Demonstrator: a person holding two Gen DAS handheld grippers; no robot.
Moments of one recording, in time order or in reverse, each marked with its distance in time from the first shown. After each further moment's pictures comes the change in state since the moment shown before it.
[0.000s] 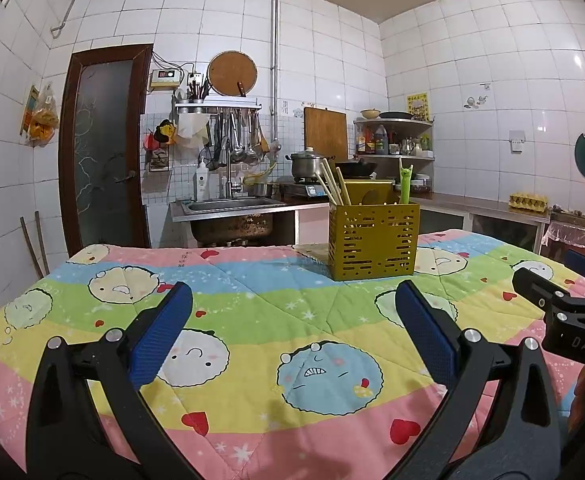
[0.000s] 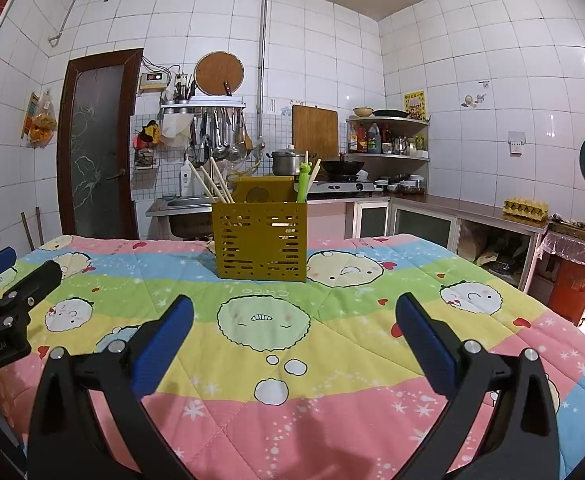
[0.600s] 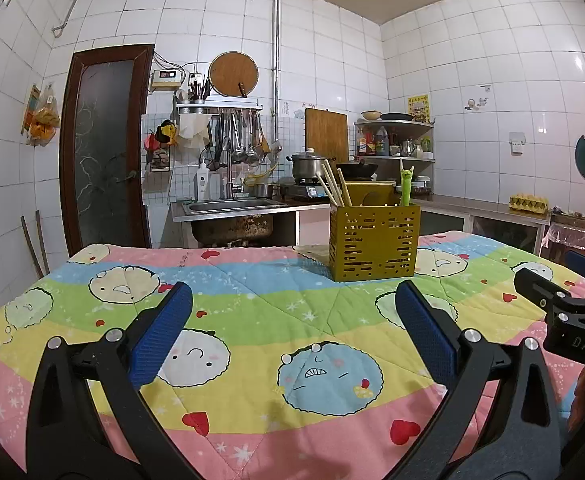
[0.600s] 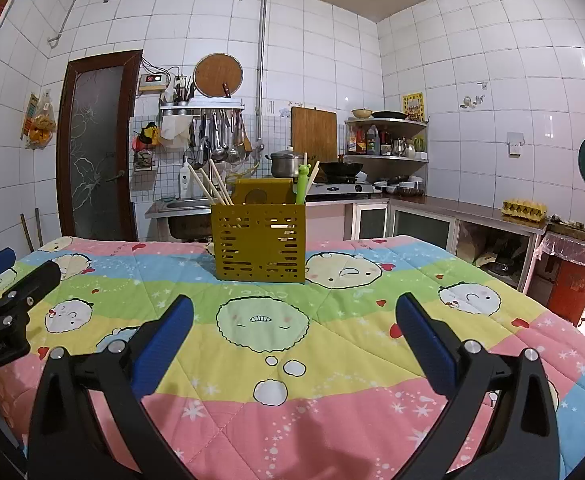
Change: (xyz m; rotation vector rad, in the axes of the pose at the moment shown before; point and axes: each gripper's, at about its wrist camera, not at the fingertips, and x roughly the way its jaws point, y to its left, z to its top) left arm -0.003 -0.001 -0.001 -0.002 -0.005 0.002; right arm -0.002 -0.001 0.001 -0.005 -0.007 -0.002
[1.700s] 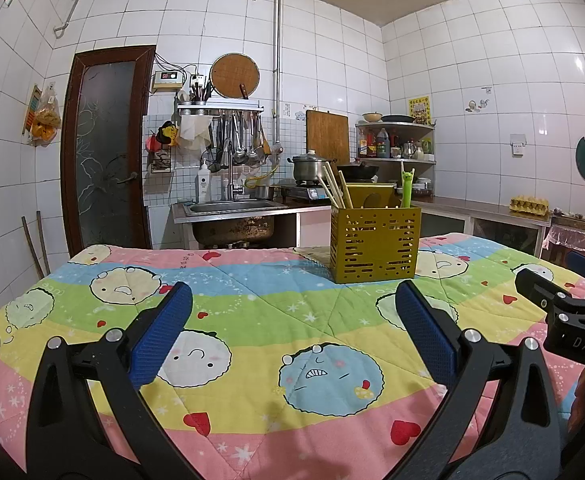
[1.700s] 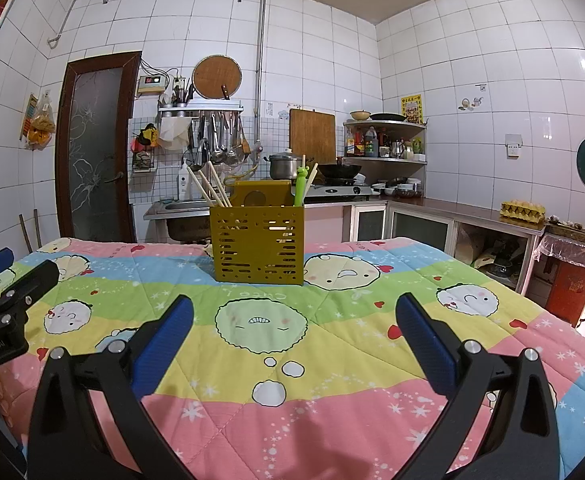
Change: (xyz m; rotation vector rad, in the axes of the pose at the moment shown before) left arm 0.000 0.000 0.000 -0.001 -0.004 0.002; right arm 0.000 -0.002 0.000 0.003 -0.005 -0.003
